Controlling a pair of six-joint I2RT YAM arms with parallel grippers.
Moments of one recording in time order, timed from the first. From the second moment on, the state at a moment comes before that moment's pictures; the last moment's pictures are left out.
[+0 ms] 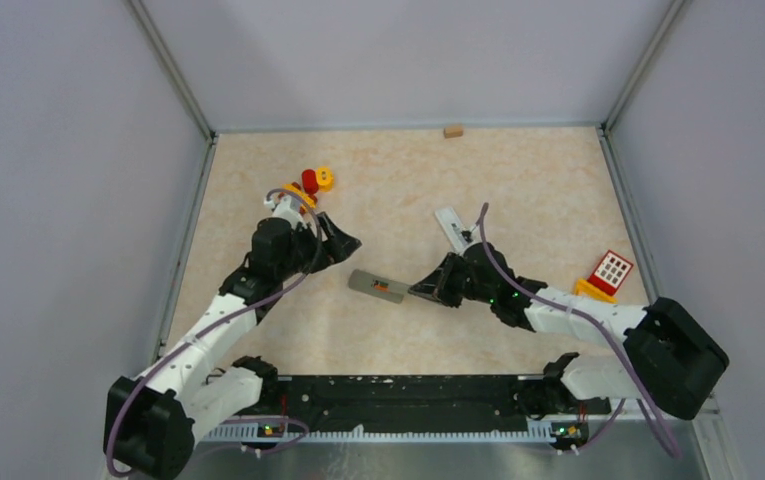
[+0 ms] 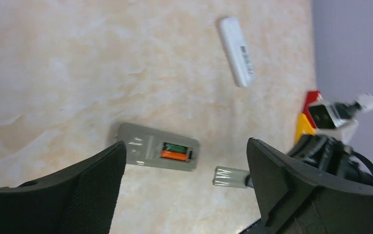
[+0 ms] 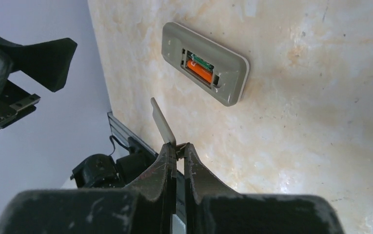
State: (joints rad) left arm -0.36 0.98 0.62 -0.06 0.28 -0.73; right arm 0.74 1.22 0.49 0.19 -0.22 1.16
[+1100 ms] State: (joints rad) left arm -0.31 1.28 0.53 -0.14 0.28 -0.68; right arm 0.86 1.59 0.73 0.14 -0.03 1.31
